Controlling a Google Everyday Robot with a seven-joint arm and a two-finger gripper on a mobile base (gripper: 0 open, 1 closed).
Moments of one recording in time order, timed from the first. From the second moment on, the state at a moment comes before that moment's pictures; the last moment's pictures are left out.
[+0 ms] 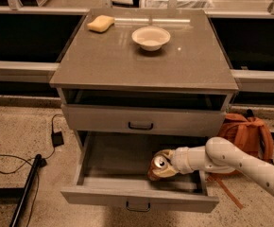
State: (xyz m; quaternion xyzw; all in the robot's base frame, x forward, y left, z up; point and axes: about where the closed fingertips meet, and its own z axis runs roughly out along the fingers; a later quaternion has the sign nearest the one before) arm 0.542 -0.093 0.469 -0.58 0.67 0.27 0.38
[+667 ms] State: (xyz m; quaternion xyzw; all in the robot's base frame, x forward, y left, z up) arm 0.542 -0.093 0.469 -0.58 0.67 0.27 0.38
